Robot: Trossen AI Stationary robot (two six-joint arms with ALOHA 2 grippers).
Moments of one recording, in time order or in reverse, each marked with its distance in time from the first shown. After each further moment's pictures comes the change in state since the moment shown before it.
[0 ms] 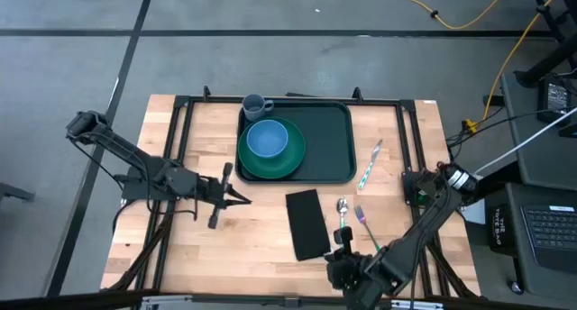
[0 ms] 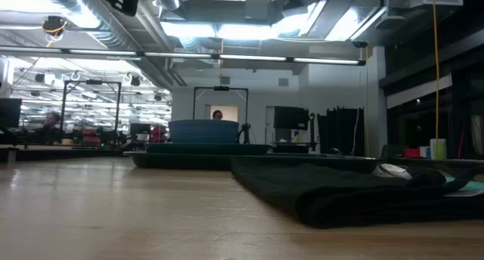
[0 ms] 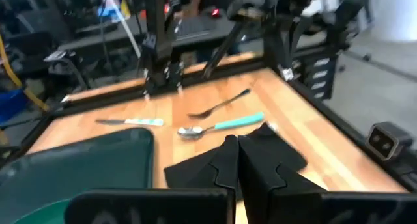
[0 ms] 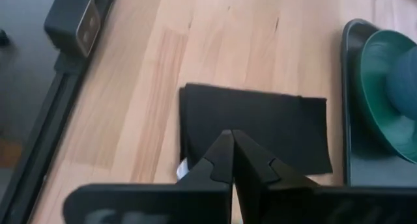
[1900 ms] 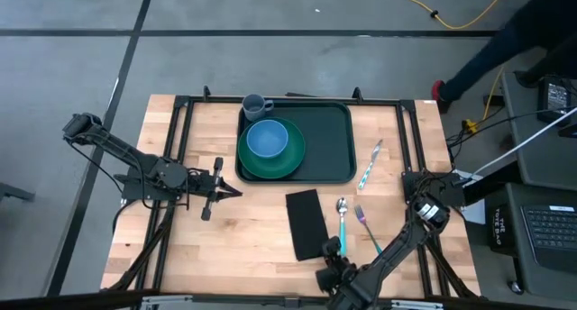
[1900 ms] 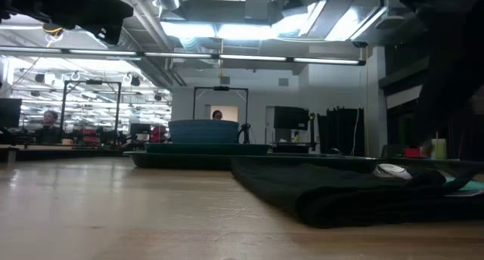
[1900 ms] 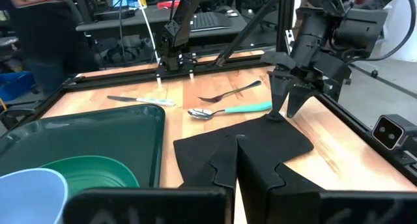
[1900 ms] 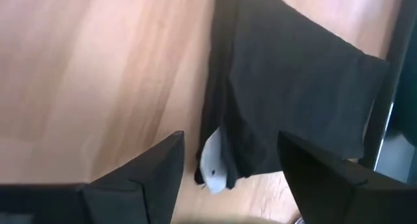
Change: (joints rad) left arm 0.029 -0.202 -0.187 0.006 -0.020 -0.081; right arm -0.006 0.352 0.054 -0.102 0.022 -0.024
